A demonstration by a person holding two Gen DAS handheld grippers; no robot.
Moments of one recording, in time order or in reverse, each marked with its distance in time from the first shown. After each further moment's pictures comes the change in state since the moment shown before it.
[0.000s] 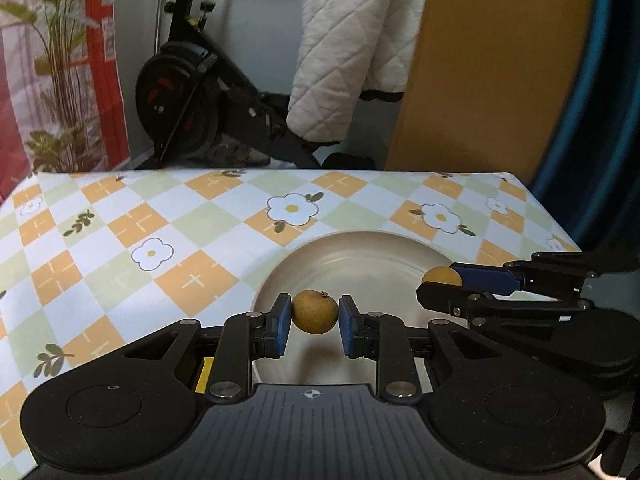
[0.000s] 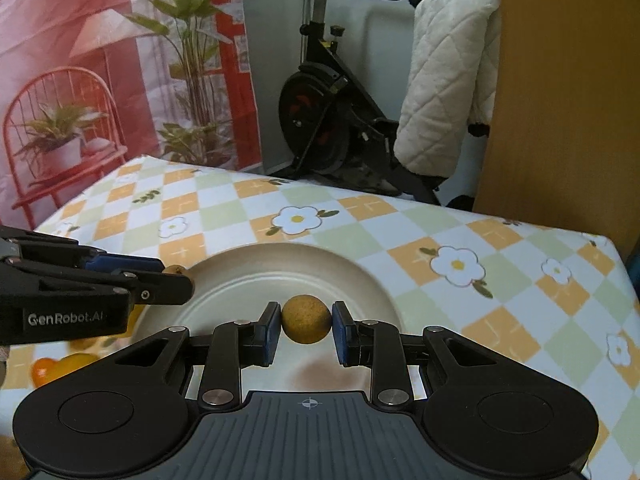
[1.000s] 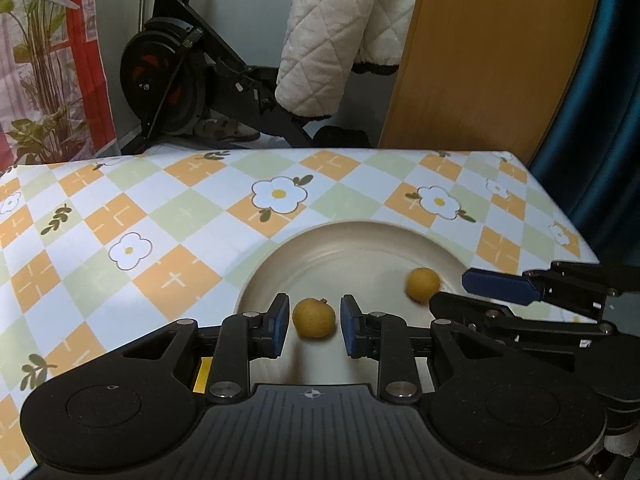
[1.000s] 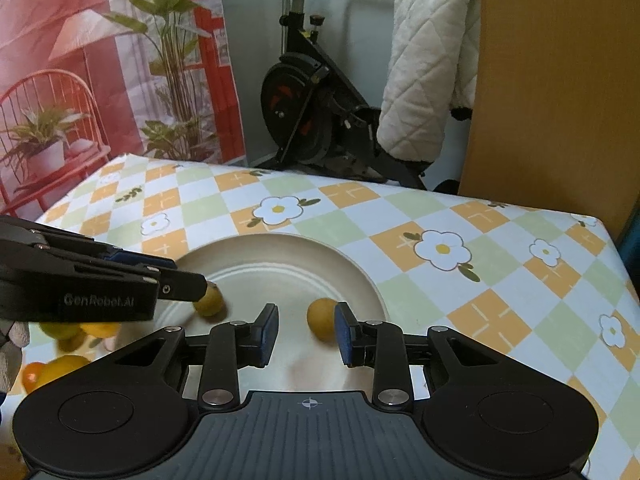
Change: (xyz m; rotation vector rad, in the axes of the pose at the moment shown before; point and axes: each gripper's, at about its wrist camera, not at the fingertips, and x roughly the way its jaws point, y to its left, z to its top) left arm 0.013 0.000 0.012 0.012 0.079 -0.030; right arm -0.005 -0.006 -0.005 0.055 0.021 -0.029
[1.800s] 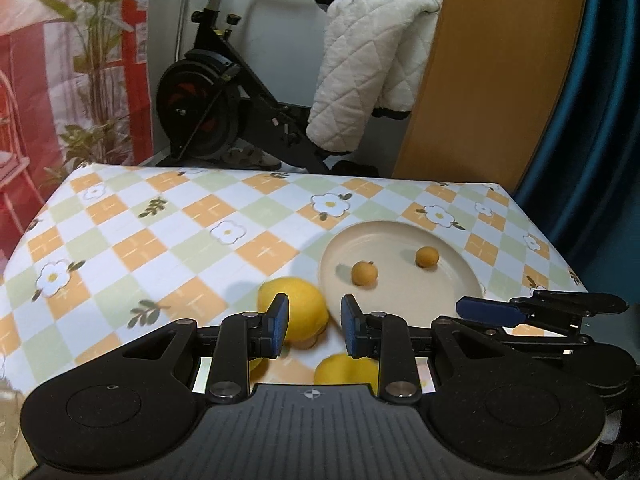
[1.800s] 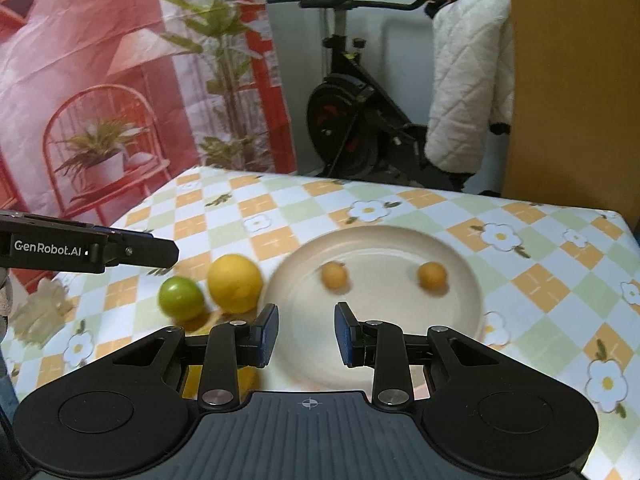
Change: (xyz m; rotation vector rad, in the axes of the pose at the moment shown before) left arm -0.118 0.047 -0.053 -0.046 -0.110 0.016; right arm -0.073 0.076 -0.031 -0.003 -0.051 0.113
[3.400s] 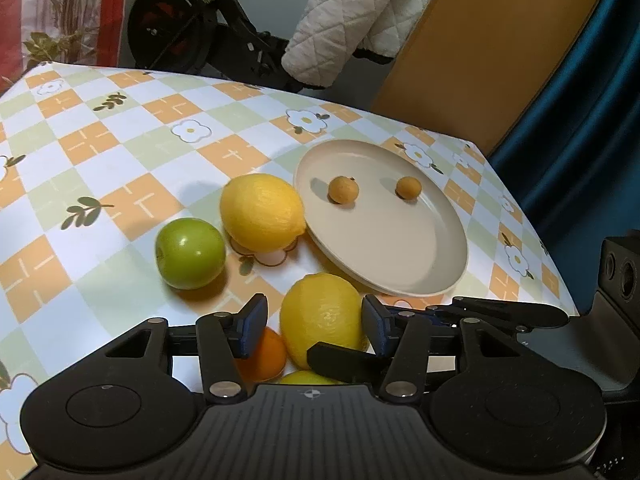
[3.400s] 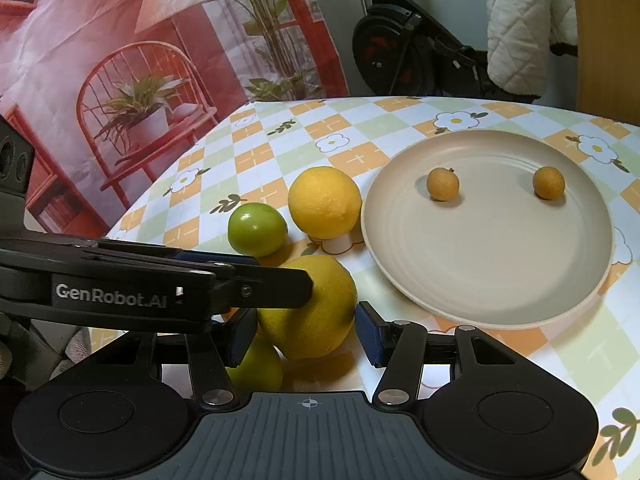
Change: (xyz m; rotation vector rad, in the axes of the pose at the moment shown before) left arm 0.051 0.016 -0.042 -0.115 0.164 -0.188; right arm 0.050 0.038 -0.028 0.083 0.185 0.179
